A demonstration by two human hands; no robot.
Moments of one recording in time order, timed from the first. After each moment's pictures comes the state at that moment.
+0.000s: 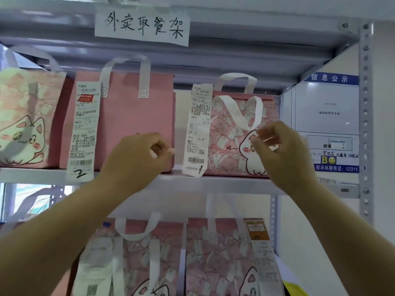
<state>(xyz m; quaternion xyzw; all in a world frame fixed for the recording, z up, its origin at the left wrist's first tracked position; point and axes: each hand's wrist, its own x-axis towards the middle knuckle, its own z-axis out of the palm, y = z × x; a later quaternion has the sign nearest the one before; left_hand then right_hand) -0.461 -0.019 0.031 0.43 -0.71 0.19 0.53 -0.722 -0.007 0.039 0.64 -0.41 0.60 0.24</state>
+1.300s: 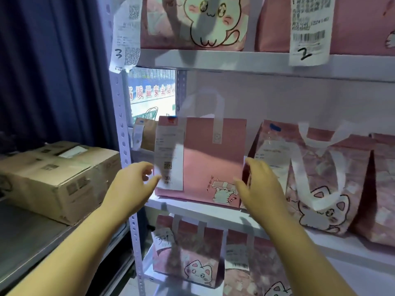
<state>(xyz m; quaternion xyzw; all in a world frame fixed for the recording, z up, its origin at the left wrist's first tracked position) -0.095 -0.004 -0.219 0.72 -0.58 0.02 0.38 -0.350 -0.052 -0.212 0.76 -0.55 0.35 -0.04</state>
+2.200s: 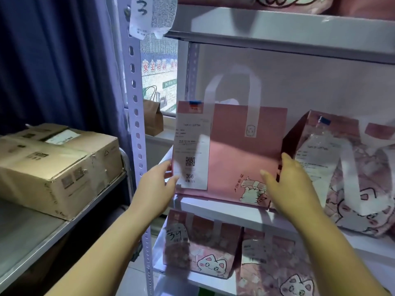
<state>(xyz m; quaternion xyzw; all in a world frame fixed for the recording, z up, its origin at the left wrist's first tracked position) -0.058 -0.055 -0.259 0.65 -0.60 -0.13 0.44 -0.304 -0.074 -0.209 0.68 -0.68 0.28 -0.07</state>
